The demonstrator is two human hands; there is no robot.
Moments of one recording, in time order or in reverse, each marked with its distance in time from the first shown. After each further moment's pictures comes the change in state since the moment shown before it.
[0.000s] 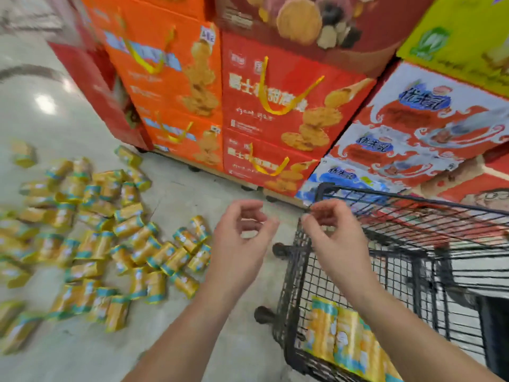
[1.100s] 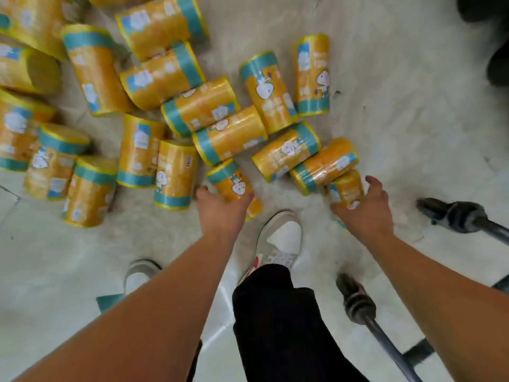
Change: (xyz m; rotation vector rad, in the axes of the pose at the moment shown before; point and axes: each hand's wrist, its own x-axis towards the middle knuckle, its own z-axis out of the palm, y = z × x) left_hand 0.191 -0.642 -0.182 0.131 0.502 -1.081; right_hand 0.108 0.505 0.443 -0.880 -0.535 0.501
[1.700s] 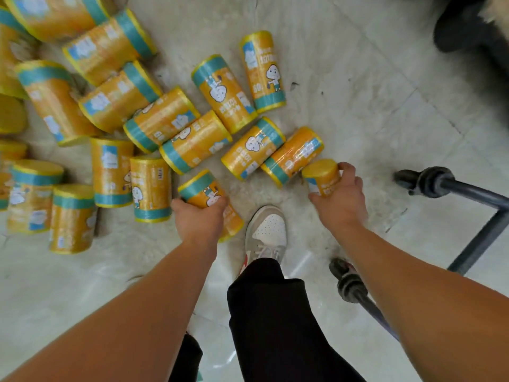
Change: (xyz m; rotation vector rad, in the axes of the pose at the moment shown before) left_hand -0.012 -0.004 0.007 -0.100 0.083 0.031; right_hand -0.018 0.007 0.004 0.067 0.114 0.024
